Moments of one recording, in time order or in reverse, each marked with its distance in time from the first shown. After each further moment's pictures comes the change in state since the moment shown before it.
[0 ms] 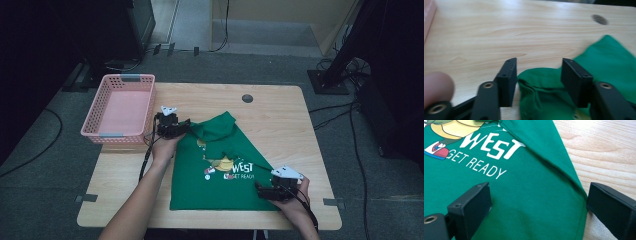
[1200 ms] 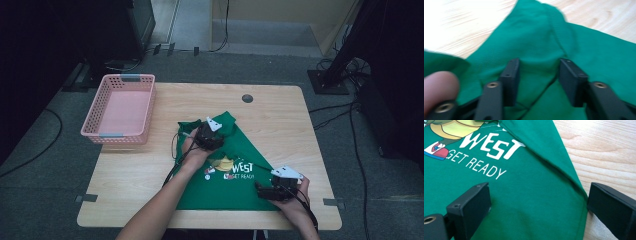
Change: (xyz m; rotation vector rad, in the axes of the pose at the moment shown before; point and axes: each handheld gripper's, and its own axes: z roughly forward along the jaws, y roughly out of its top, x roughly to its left) left arm -0.097 -0.031 0.056 0.098 -0.055 0.306; right arm 0.000 0.000 0.000 0.001 -0.001 0.001
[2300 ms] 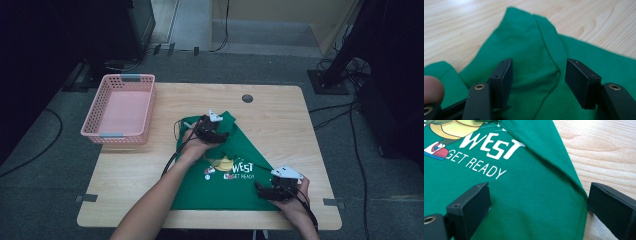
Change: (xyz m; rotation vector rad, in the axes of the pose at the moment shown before) left arm 0.002 0.017 0.009 0.053 -0.139 0.063; right arm 0.000 0.000 0.000 0.000 -0.002 0.003
